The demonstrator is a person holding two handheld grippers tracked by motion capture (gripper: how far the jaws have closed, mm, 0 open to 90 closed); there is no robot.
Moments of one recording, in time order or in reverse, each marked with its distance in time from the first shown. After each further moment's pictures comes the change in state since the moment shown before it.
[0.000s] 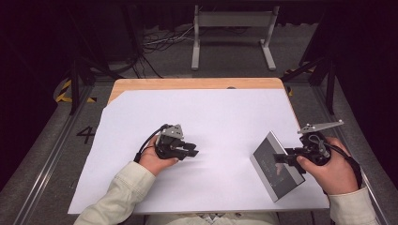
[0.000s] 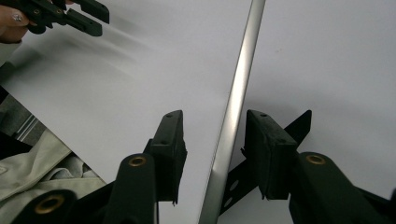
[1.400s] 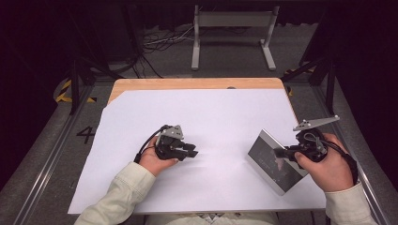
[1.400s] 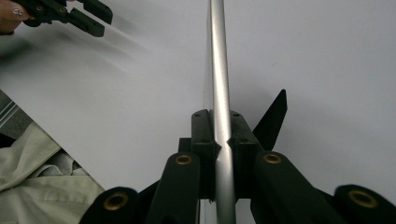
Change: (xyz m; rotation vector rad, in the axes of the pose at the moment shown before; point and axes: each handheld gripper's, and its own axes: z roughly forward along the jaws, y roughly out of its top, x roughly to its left) left arm 0.002 -0.004 0.001 0.009 0.016 -0.016; right arm 0.013 0.016 -0.005 0.010 -0.039 -0.095
